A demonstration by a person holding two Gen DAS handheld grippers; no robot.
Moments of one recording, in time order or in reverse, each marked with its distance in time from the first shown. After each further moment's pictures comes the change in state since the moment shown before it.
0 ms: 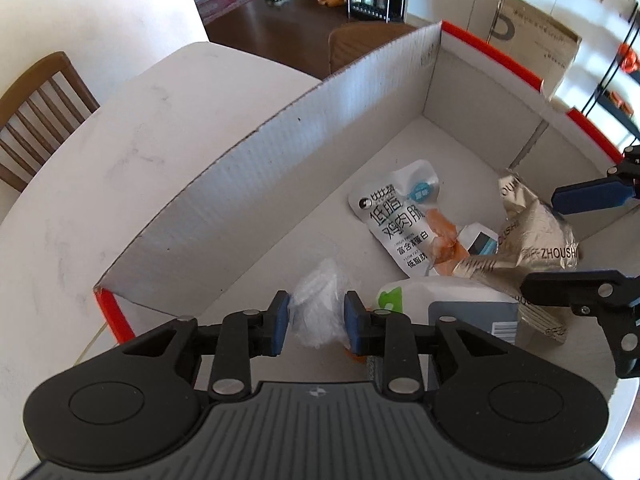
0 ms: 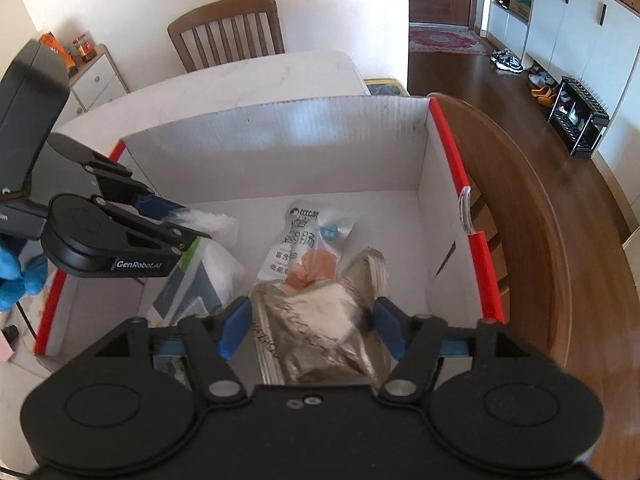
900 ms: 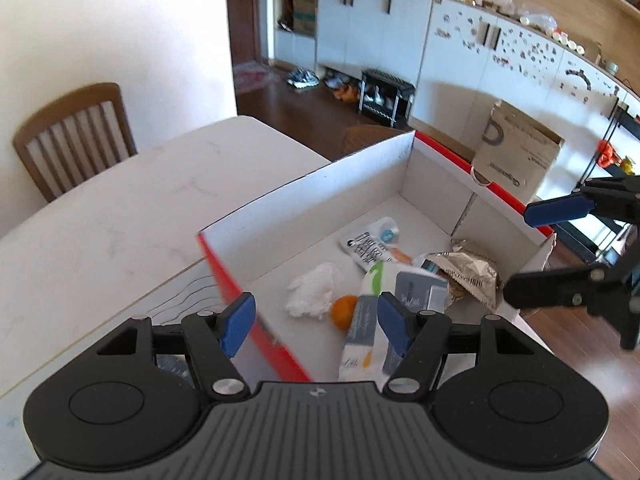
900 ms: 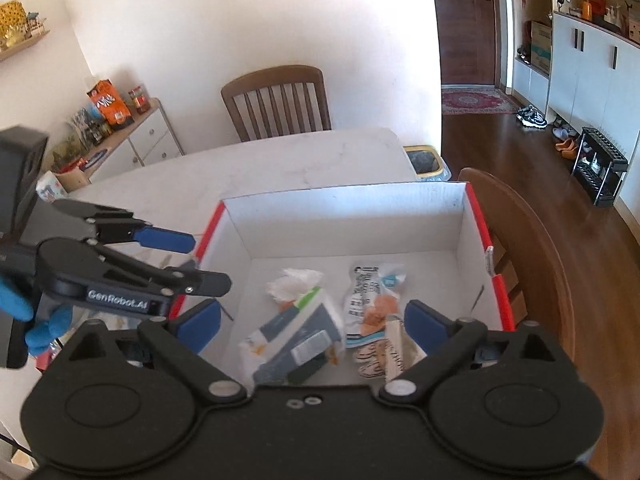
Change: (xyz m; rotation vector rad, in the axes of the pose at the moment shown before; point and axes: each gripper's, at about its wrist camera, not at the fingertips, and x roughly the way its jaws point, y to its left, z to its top) left arm -0.116 0.013 -0.084 -0.148 -0.305 -0.034; right arm -0.080 0.042 -0.014 -0.033 -0.204 0.109
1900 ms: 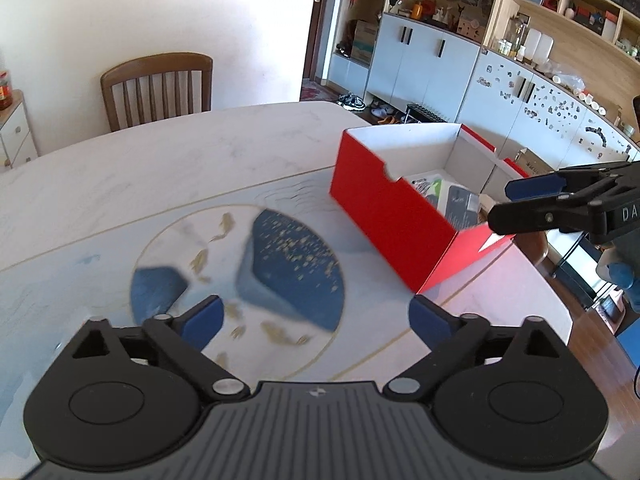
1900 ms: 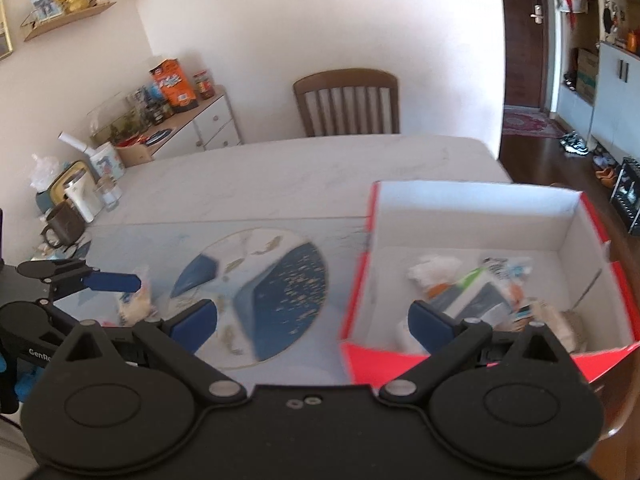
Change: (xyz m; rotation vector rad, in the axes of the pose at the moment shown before) left arm -0.137 0.093 -0.169 -0.187 -0.093 0.035; right arm -0.003 0.151 -0.037 -0.105 -0.009 0.086
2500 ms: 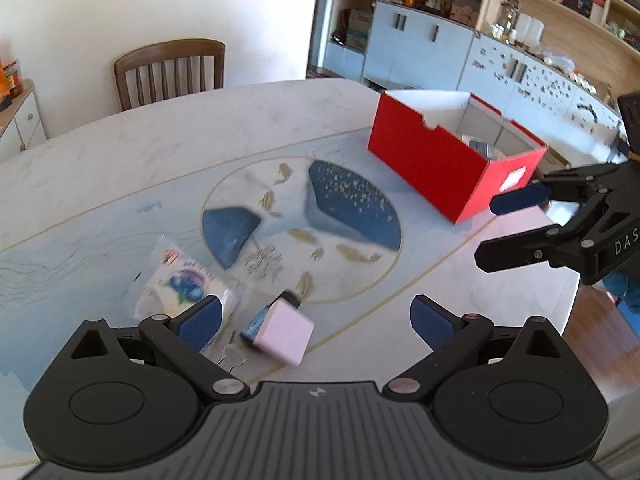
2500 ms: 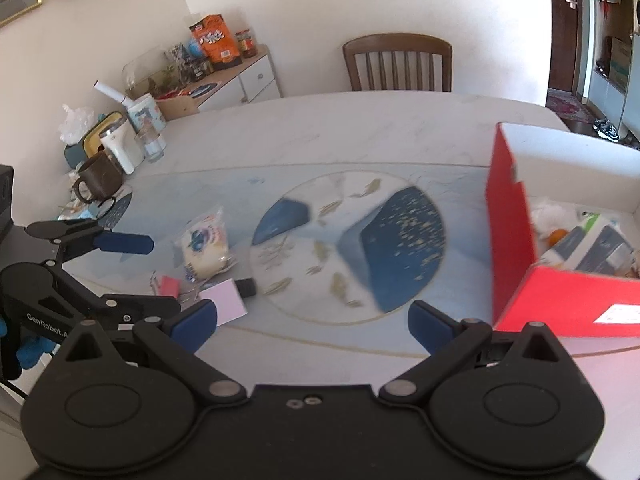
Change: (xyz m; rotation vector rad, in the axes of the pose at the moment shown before) left arm -0.043 0.081 -0.064 0.052 0.038 -0.021; right arm 0.044 0.115 -0.046 -0.031 0.088 0.053
